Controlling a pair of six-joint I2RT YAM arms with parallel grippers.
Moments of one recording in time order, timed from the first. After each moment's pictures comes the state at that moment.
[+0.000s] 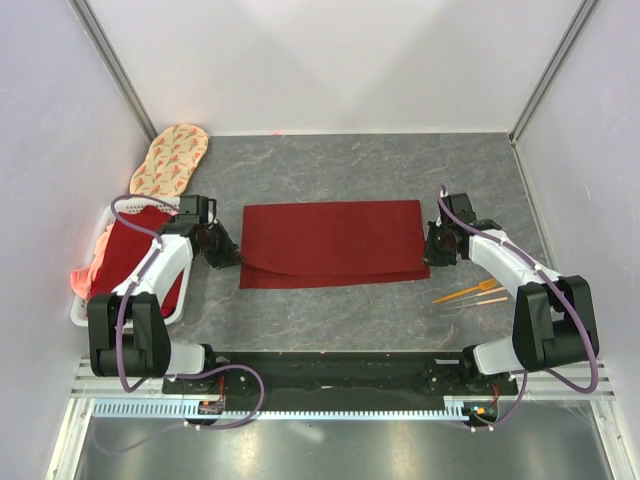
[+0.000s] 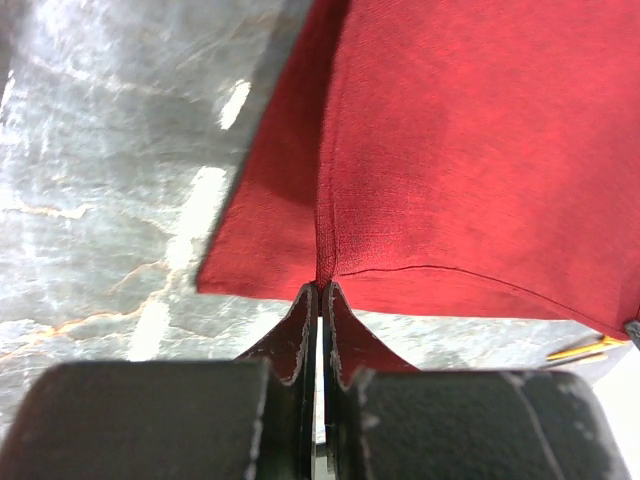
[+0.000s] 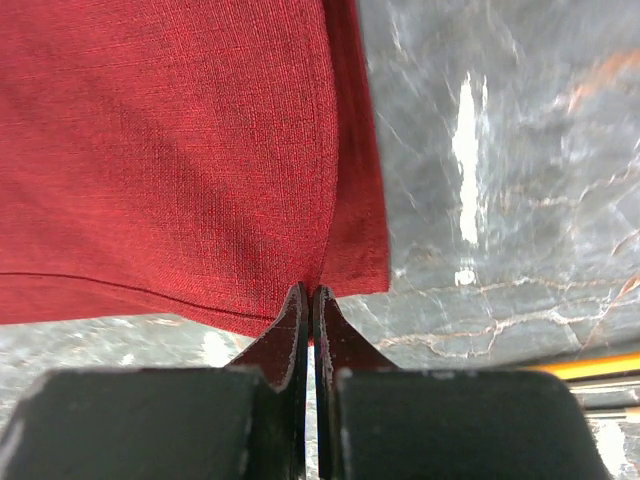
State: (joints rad) left arm -0.01 1.36 0.86 -0.61 0.22 -0.65; right arm 0.17 1.42 0.87 -0.54 -0.07 0.42
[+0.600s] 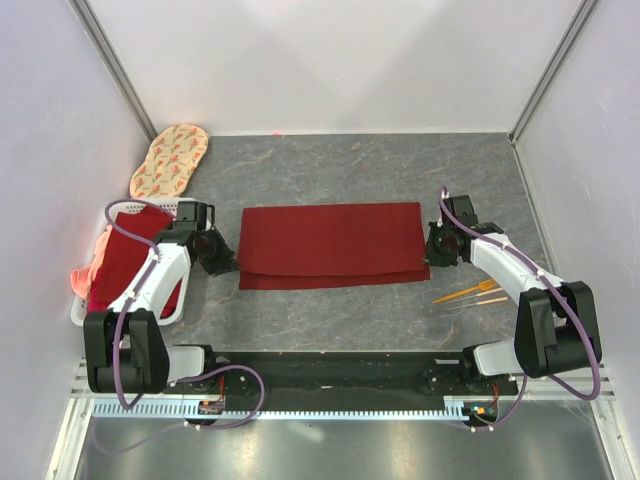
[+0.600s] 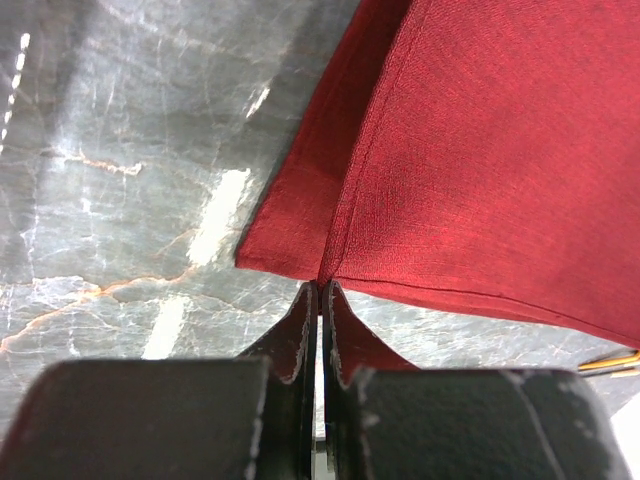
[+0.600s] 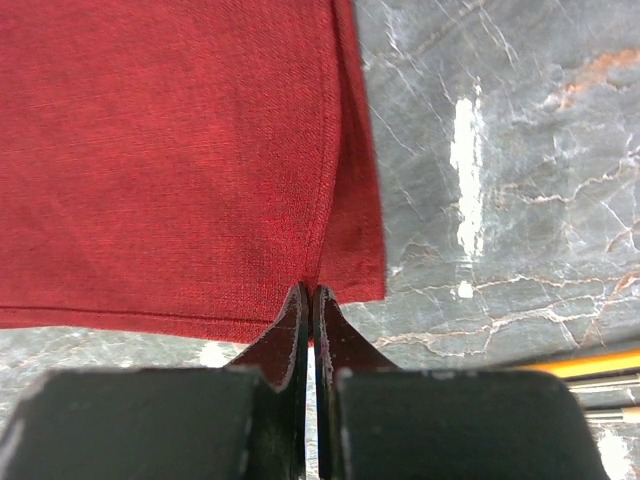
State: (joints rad) left arm -0.01 1.28 0.82 -0.66 0.16 -0.65; right arm 0.17 1.39 0.83 -0.51 -0.06 0.42
